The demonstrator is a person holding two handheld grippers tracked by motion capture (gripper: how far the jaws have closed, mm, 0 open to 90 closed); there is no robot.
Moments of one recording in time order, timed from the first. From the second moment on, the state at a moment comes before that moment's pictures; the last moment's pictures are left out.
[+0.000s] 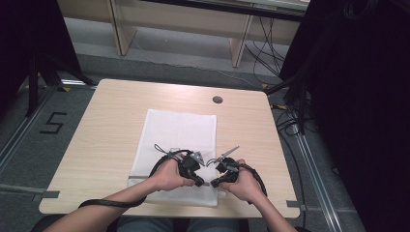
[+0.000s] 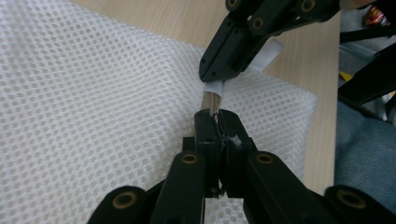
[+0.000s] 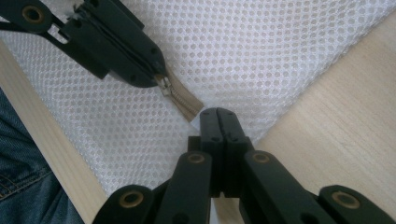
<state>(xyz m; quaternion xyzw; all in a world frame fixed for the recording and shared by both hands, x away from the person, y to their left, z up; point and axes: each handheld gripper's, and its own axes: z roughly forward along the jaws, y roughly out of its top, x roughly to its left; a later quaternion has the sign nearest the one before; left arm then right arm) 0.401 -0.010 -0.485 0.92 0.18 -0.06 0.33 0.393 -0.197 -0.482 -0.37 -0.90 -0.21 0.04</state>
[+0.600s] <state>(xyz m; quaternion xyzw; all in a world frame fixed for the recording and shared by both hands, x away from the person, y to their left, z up) 0.402 -0.004 -0.485 0.92 0.19 -0.06 0.34 0.393 -0.196 -0.482 -0.37 -0.90 -0.21 0.04</state>
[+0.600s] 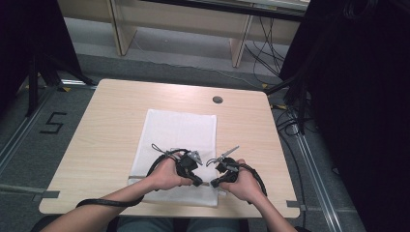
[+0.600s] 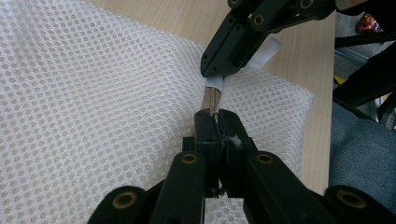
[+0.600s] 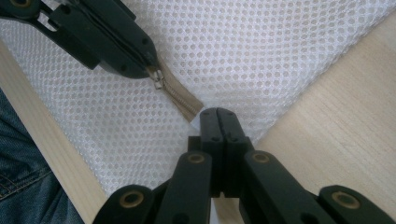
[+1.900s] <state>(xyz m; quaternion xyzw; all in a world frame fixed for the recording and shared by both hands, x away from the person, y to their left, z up) 0.405 0.015 -0.488 0.91 0.21 -0.08 0.35 0.394 -0.197 -0.482 -0.37 -0.90 -0.21 0.04</state>
